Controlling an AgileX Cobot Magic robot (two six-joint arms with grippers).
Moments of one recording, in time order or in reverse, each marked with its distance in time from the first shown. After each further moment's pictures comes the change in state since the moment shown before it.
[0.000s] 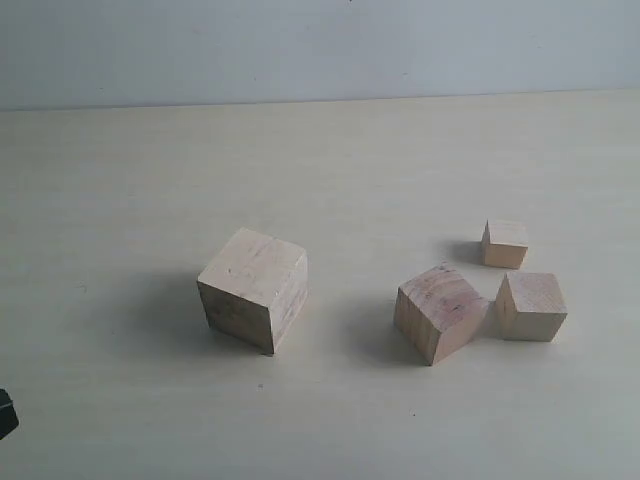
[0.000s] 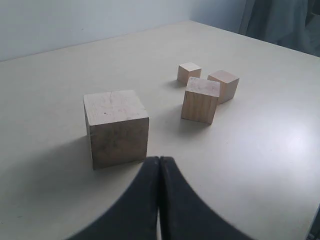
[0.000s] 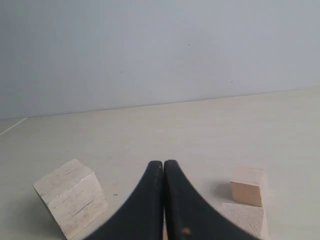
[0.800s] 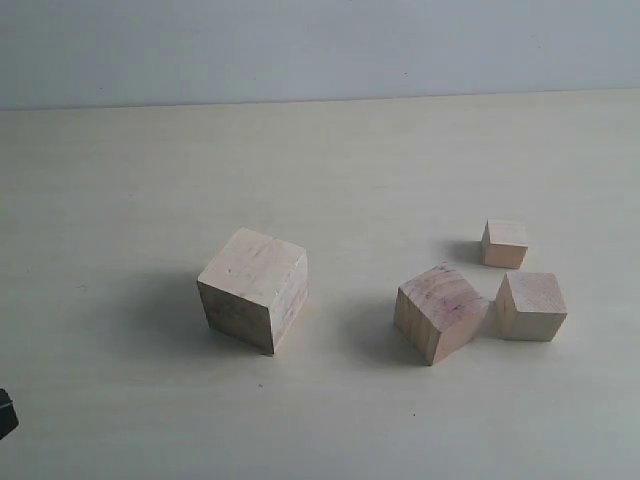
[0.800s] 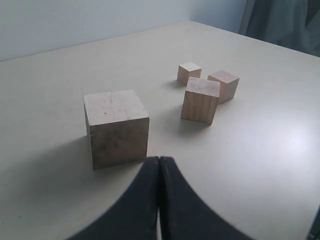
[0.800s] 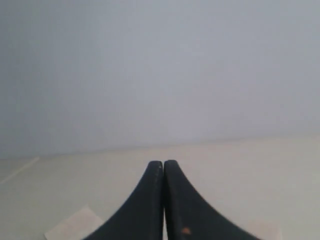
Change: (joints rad) left arm 0.000 0.000 0.000 0.000 0.000 0.000; right arm 0.000 0.000 -0.003 0.031 -0.135 -0.020
